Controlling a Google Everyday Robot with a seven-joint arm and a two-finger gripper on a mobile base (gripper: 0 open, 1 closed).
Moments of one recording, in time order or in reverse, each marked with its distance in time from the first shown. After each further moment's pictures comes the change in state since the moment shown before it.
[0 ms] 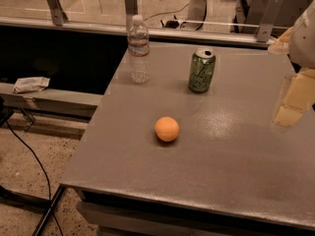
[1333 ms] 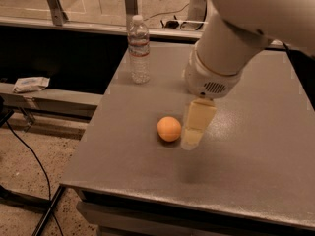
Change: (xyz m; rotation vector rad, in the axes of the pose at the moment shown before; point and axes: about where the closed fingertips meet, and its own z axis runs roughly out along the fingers) arm -0.131 0.040 0.095 -0.088 -0.073 -0.168
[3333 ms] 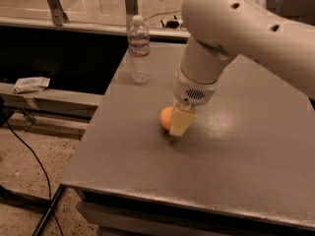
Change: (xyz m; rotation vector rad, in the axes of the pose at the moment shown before) arm 0.006 -0.010 0.066 -0.149 0.048 0.104
